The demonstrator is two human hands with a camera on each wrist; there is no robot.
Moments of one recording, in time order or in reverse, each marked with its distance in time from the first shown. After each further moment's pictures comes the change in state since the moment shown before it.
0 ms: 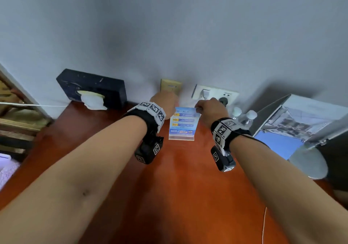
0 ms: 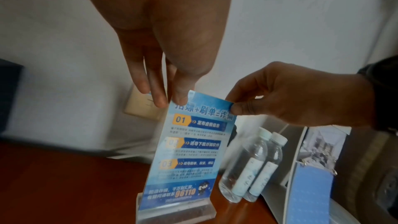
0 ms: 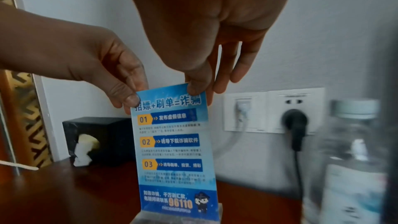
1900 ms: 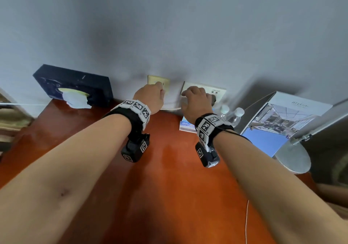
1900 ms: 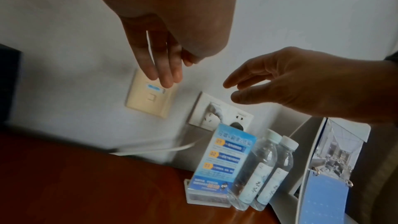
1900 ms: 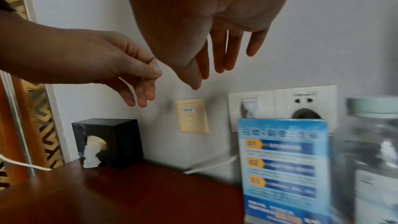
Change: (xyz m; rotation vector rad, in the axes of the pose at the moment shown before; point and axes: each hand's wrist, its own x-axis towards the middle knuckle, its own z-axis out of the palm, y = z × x) left_hand 0.019 0.003 0.017 -0.041 0.264 -0.067; right_hand 0.001 0.000 0.001 -0.031 0.202 -0.099
